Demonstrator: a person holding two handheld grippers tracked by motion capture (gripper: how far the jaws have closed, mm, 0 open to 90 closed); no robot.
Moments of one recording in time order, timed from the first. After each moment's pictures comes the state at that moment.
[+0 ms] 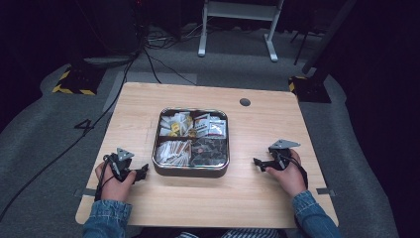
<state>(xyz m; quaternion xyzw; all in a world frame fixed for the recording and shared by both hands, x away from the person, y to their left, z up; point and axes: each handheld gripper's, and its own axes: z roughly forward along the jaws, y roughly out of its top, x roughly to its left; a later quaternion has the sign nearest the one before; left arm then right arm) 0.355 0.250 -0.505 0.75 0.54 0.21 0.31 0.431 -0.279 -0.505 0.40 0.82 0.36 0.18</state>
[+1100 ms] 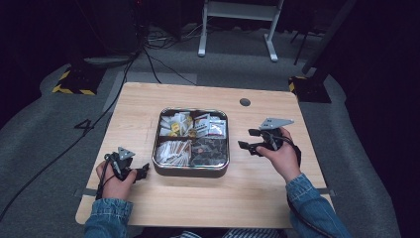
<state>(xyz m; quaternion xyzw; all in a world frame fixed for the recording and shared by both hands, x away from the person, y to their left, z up) 0.358 0.249 -0.505 0.75 0.54 0.21 0.31 0.444 -0.218 -0.411 0.30 0.84 0.43 0.14</state>
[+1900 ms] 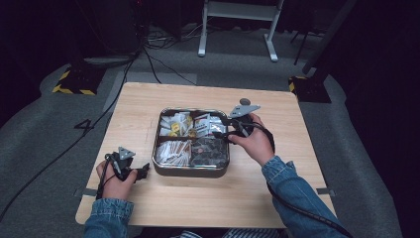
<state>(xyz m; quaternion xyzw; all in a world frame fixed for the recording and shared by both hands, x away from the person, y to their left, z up) 0.358 0.249 -0.505 0.76 0.54 0.20 0.31 0.477 -0.134 -0.401 0.24 0.86 0.42 0.13</state>
